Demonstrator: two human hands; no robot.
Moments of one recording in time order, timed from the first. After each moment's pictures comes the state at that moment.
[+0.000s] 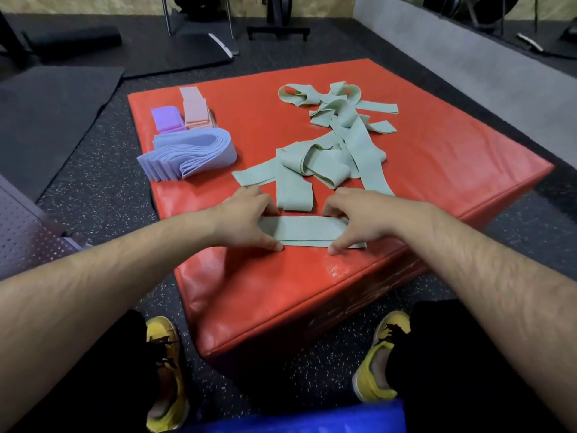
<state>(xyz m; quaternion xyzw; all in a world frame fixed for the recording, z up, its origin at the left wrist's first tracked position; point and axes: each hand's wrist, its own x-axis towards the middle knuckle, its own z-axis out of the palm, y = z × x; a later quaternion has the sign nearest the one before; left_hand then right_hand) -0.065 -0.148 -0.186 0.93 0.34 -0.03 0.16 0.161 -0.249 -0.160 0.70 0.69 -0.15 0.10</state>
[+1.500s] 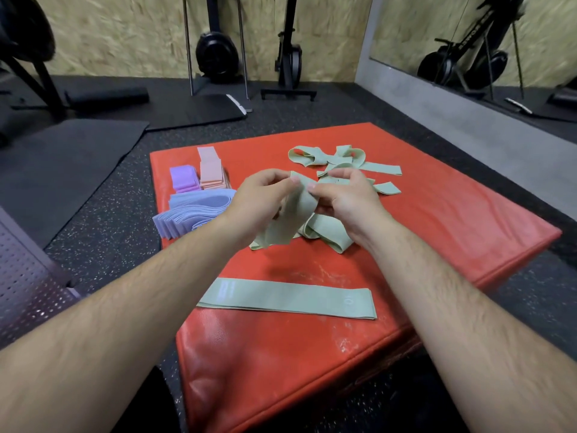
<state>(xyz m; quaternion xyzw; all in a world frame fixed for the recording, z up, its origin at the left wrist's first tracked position) -0.017 -0.113 -0.107 0.64 0.40 0.38 0.53 0.129 -0.178 -0.096 0.62 0.33 -0.39 -0.59</state>
